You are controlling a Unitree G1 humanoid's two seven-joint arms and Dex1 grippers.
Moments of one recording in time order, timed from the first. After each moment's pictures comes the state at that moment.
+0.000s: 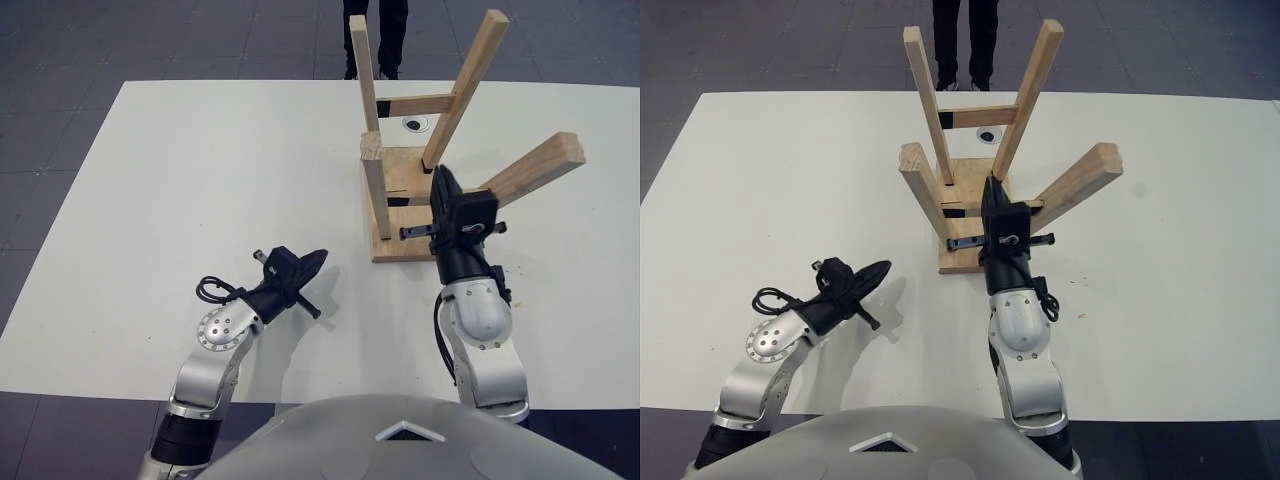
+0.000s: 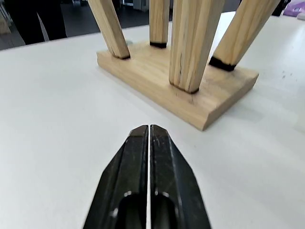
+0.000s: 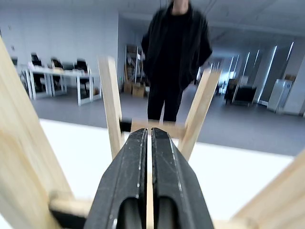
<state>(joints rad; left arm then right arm) 0.32 0.33 -0.13 -0.42 -0.24 0.13 -0.55 0.21 0.04 0.34 -0.70 -0.23 0.24 -0.05</state>
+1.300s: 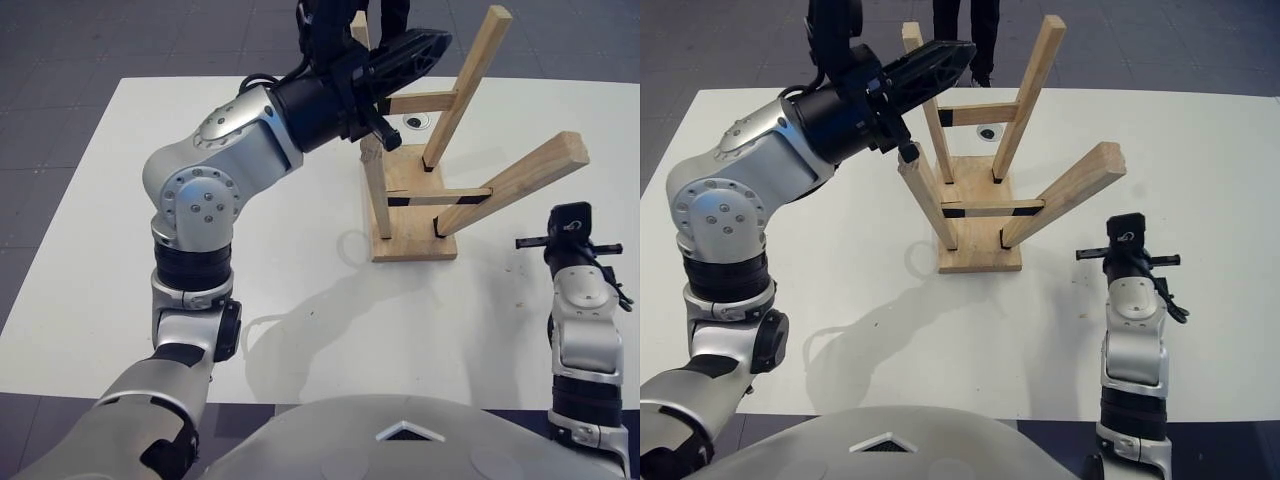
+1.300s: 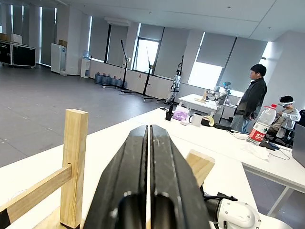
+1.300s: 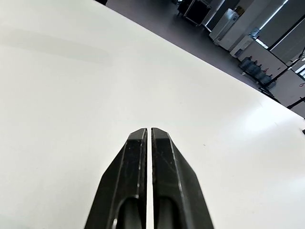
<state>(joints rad) -0.67 0.25 -0.06 -0.28 -0.95 0.83 -0.33 0.10 -0.32 -0.15 -0.22 -0.22 0.49 0.12</state>
